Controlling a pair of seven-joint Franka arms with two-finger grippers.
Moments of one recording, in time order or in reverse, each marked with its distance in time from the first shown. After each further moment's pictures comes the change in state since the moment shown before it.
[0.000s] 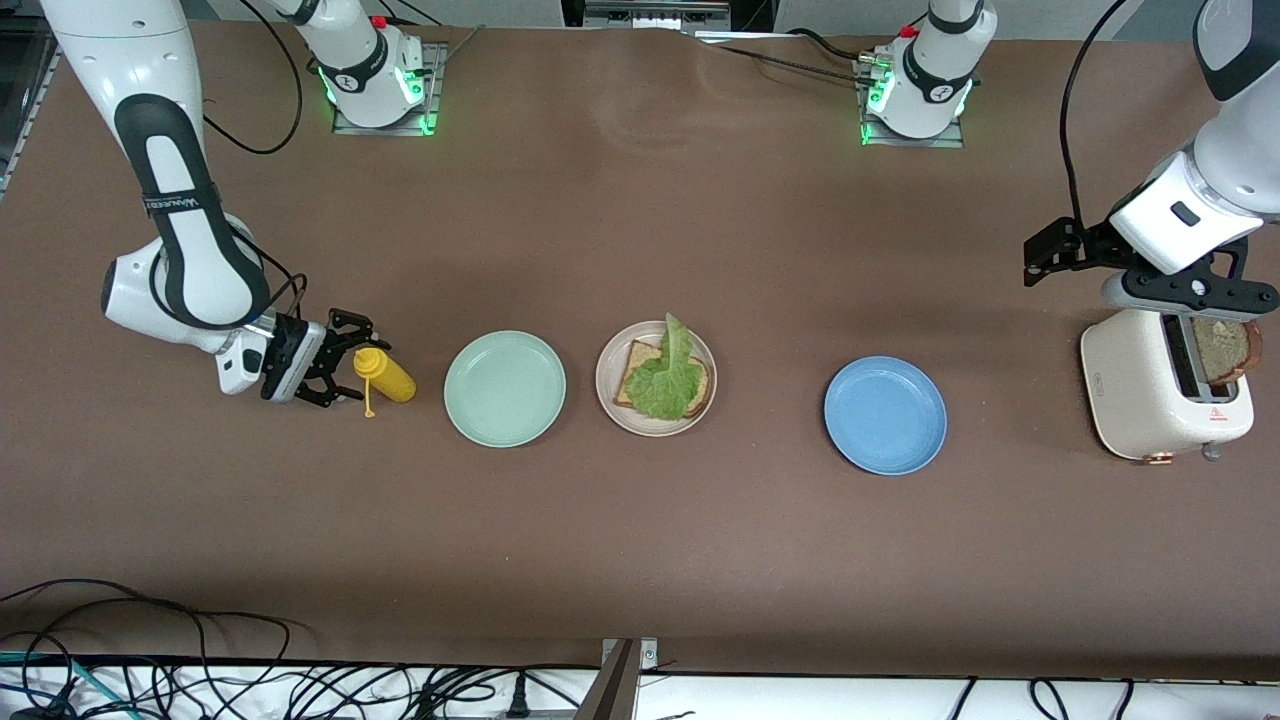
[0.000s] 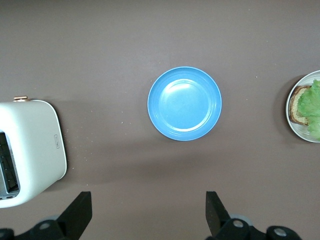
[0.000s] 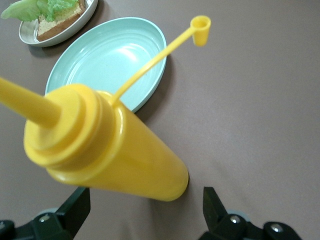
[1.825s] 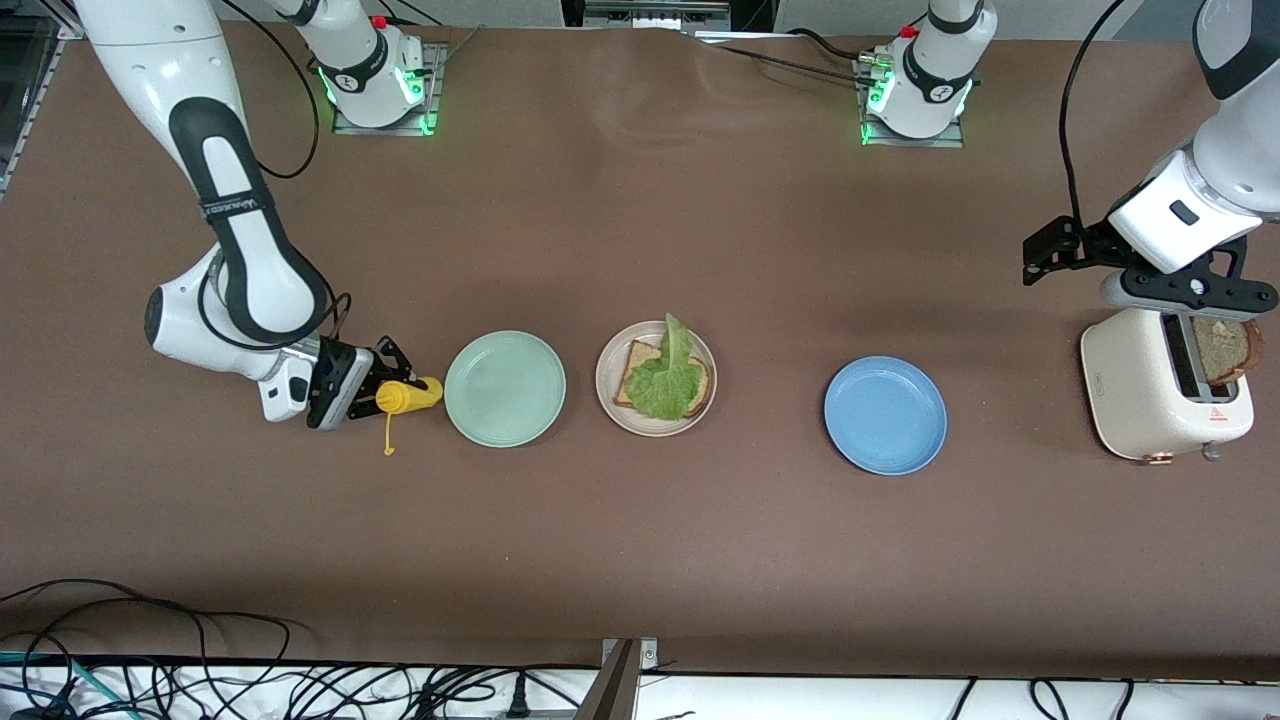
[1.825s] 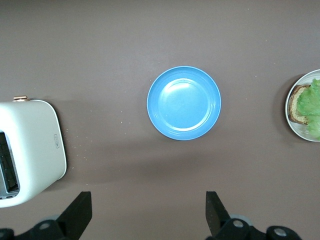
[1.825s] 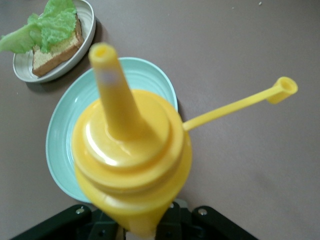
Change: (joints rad) left arm -0.002 0.000 -0.001 0.003 0.000 -0.005 0.000; right arm 0.067 0.037 0.082 0.147 -0.150 0.032 0.323
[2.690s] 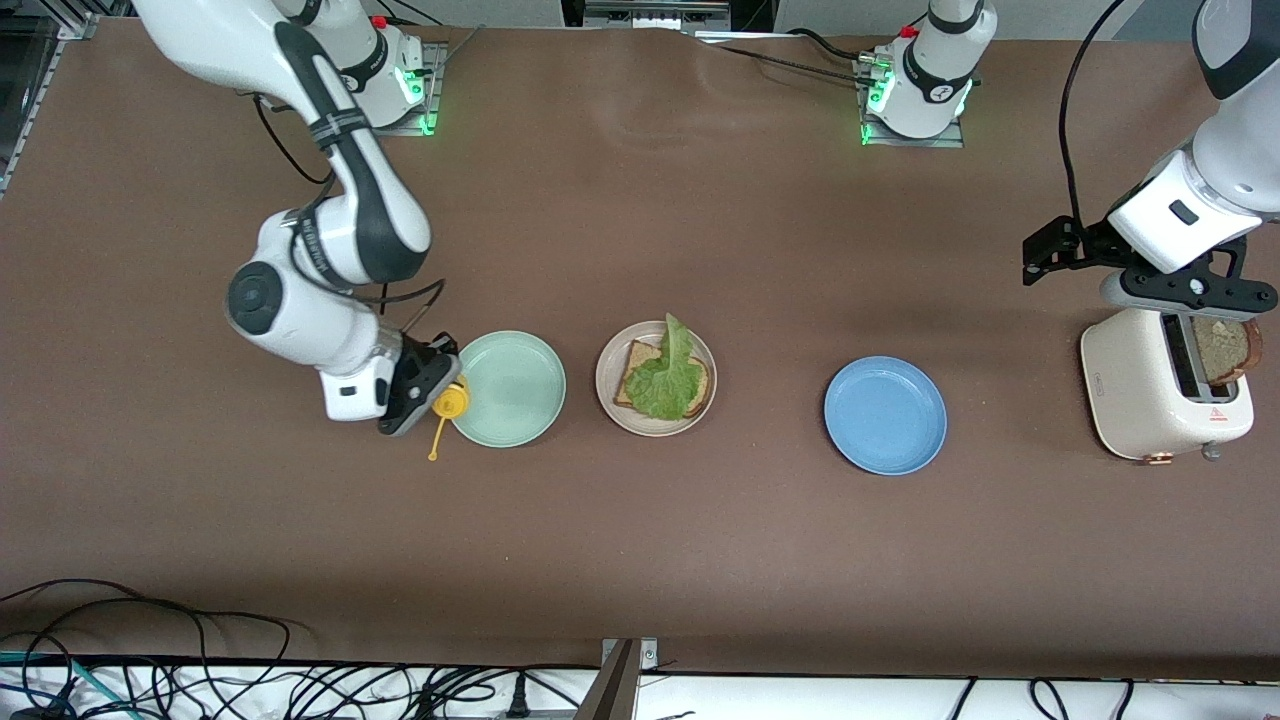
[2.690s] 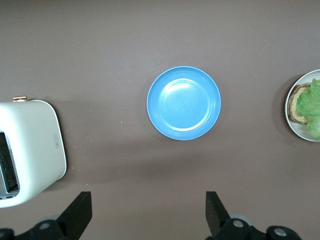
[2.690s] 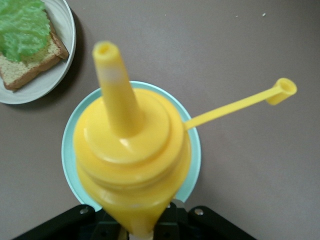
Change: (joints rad) left arm 0.000 0.000 0.000 0.000 0.000 0.000 0.000; right arm 0.105 -0.040 0.145 0.147 -0.732 -0.012 0.874
